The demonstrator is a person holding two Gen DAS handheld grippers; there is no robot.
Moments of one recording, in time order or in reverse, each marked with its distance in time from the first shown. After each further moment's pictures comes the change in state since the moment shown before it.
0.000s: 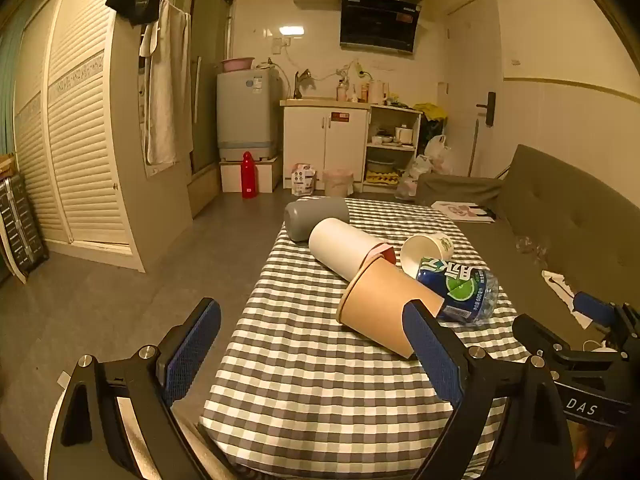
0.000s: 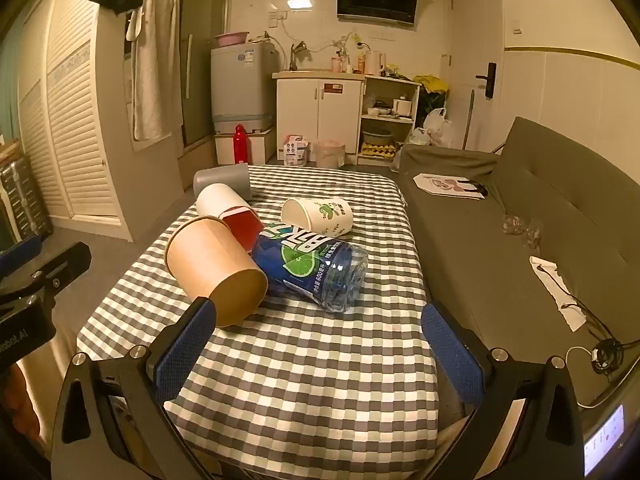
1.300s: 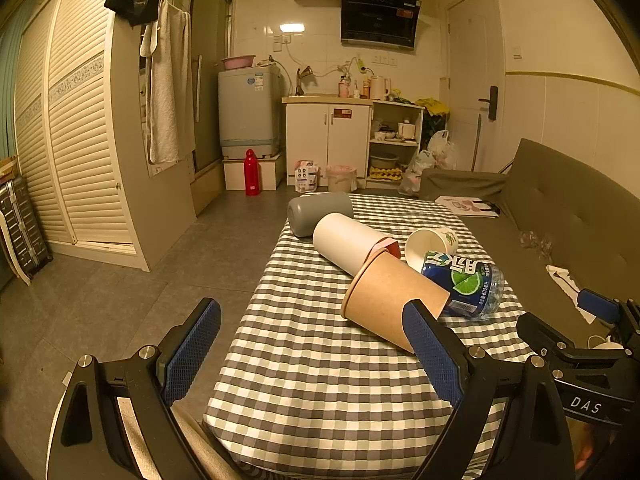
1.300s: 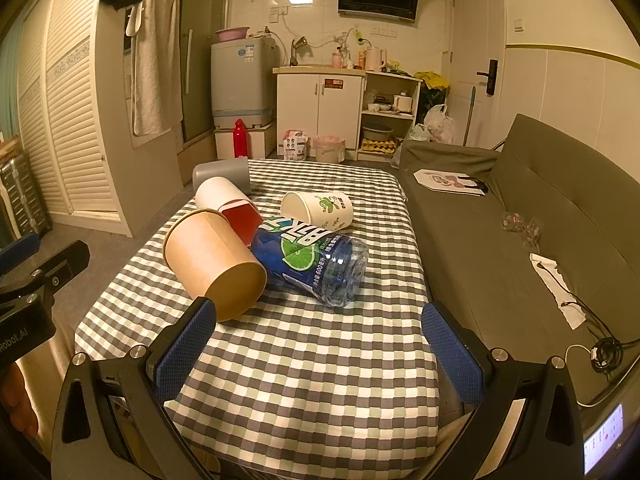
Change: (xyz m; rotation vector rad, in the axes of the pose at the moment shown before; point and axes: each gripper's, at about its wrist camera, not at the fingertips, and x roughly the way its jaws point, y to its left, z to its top) left arm 0.003 0.002 -0.003 0.000 0.023 0.016; right arm 0.003 0.000 -0.003 -0.002 0.011 0.000
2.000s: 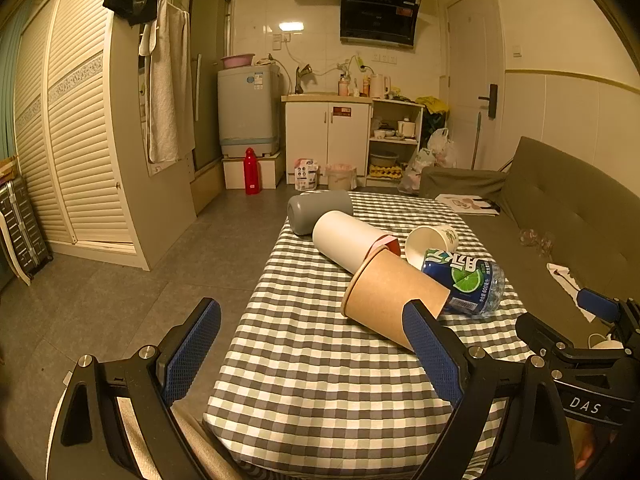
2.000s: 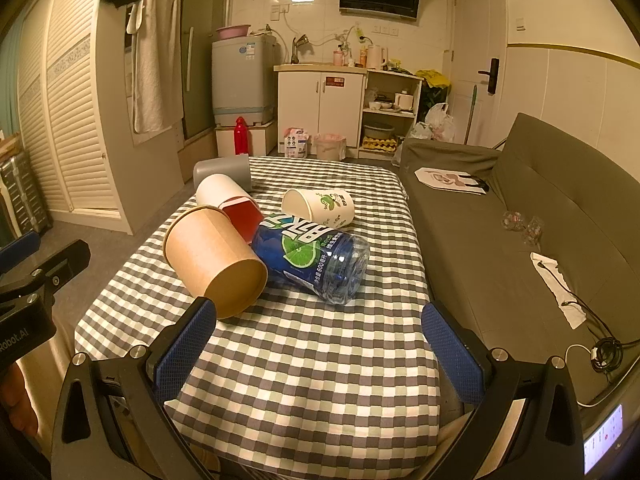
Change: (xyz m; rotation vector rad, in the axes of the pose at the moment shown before) left arm 0.002 -0.002 -0.002 0.003 0.002 0.003; right arm 0.000 0.000 -0.001 -0.001 0.005 0.000
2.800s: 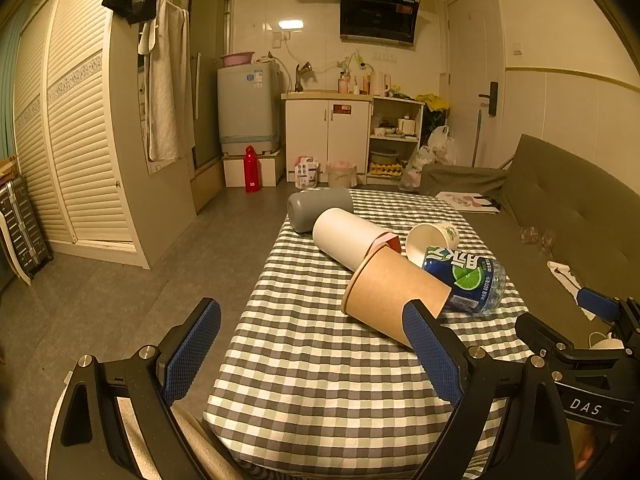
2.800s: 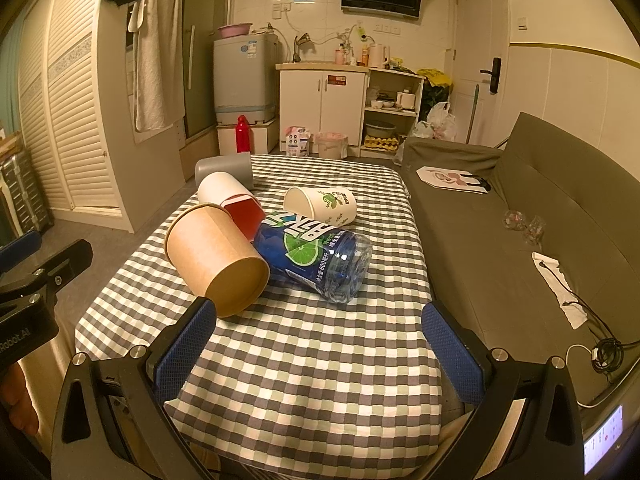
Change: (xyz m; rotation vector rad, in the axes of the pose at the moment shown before) left arm 0.003 -0.002 -0.005 0.005 0.010 0.001; right arm 0.001 0.000 0.002 -0.001 0.007 0.000
